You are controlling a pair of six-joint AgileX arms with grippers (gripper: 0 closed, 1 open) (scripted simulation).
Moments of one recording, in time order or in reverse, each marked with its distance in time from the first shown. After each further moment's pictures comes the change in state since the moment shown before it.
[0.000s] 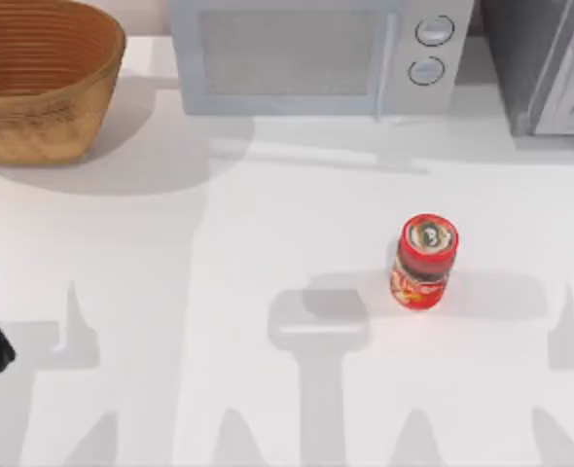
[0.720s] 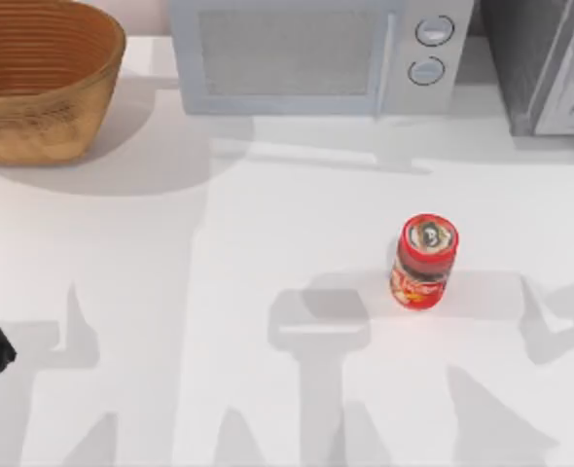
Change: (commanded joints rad) left arm 0.000 0.000 0.000 0.000 0.000 0.000; right arm -0.056 0.461 0.201 0.072 -0.345 -0.158
